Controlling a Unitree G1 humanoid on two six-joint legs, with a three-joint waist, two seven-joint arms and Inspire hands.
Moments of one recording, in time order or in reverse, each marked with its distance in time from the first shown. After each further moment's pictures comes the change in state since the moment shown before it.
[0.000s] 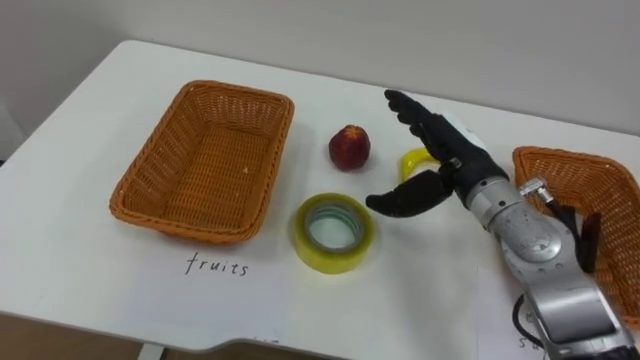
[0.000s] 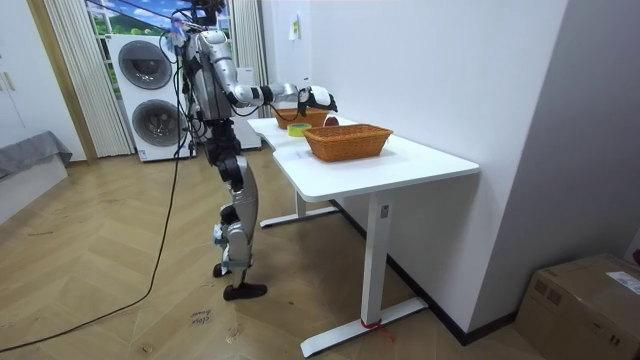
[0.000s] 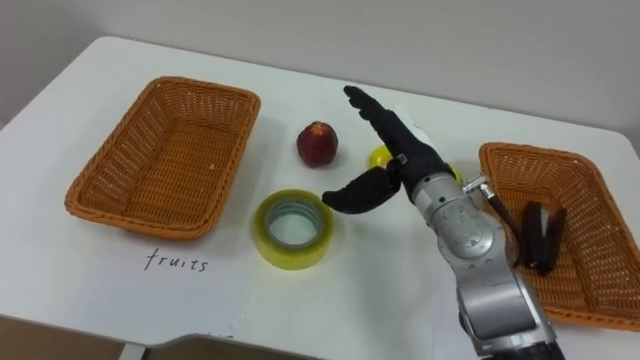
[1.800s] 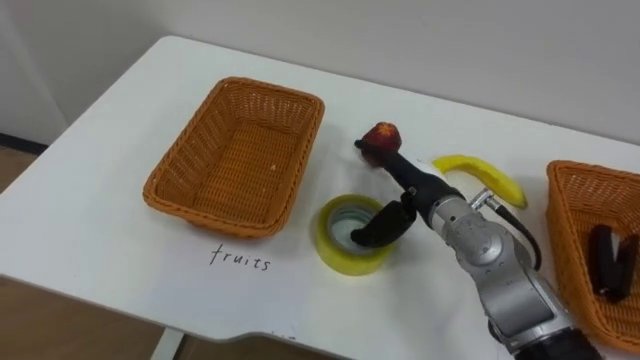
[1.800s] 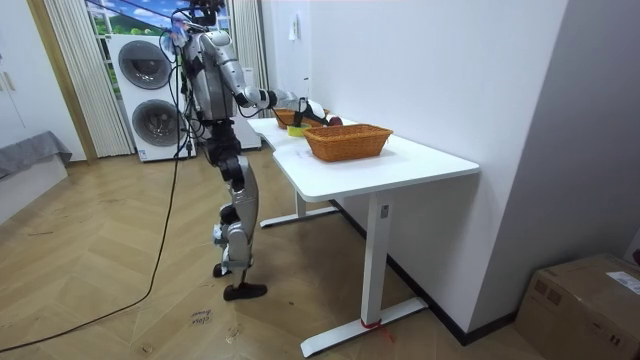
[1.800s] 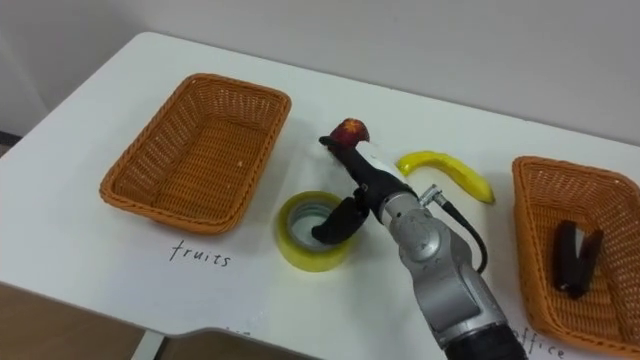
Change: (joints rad) left arm -0.006 -0.012 -0.018 -0.043 0.001 0.036 -0.016; right arm -0.086 0.067 0.136 0.189 -0.174 0.065 0.050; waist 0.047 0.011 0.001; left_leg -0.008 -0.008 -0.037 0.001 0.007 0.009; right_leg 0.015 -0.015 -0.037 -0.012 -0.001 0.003
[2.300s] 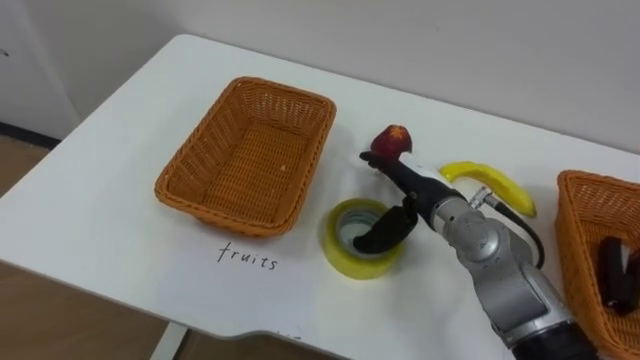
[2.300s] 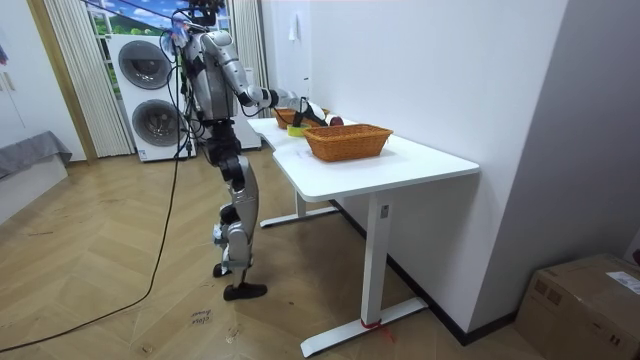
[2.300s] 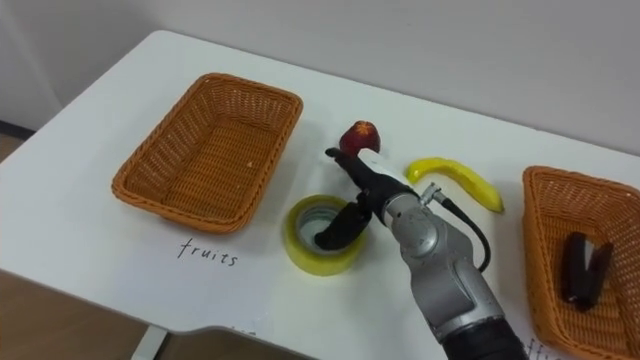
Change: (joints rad) left arm -0.018 0.000 0.003 -0.005 0.000 0.014 0.003; right arm -0.016 0.004 0.000 0.023 -0.109 0.044 0.077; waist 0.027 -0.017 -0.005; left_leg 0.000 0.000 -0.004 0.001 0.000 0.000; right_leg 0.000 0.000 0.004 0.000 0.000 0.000
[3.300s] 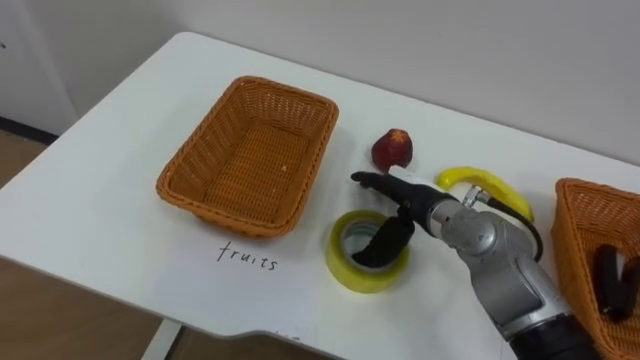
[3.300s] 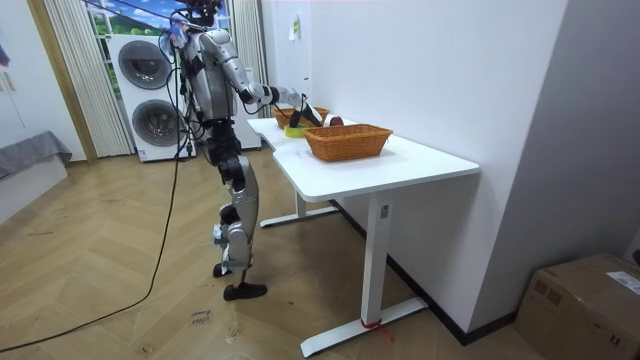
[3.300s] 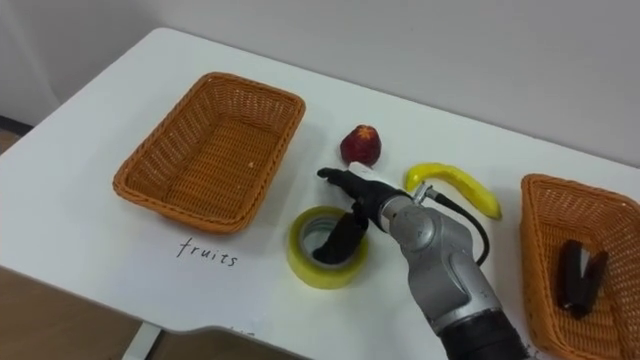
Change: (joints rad) left arm -0.020 0.019 0.017 0.053 -0.001 0.021 -0.026; right arm -0.030 -0.001 0.011 0.009 -0.082 0.035 0.180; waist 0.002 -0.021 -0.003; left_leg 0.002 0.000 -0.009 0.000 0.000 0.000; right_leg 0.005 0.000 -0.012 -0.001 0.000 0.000
